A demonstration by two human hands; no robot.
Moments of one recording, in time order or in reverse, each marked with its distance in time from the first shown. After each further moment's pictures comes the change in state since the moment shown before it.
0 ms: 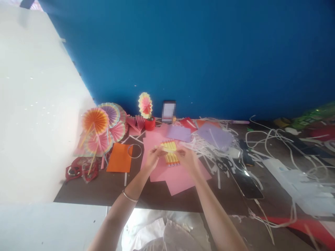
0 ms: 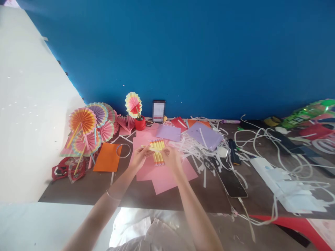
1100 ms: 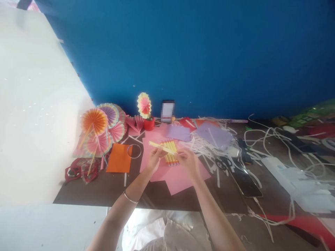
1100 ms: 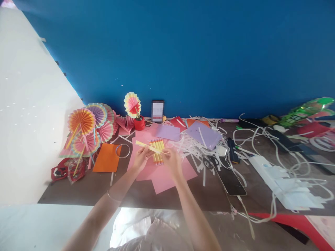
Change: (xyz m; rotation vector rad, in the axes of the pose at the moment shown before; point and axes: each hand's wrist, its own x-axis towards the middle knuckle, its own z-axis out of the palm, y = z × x) left_hand -0.005 -0.006 0.004 -0.104 -0.067 -0.005; right_hand -0.019 -0.007 -0.004 0.198 0.049 -0.011
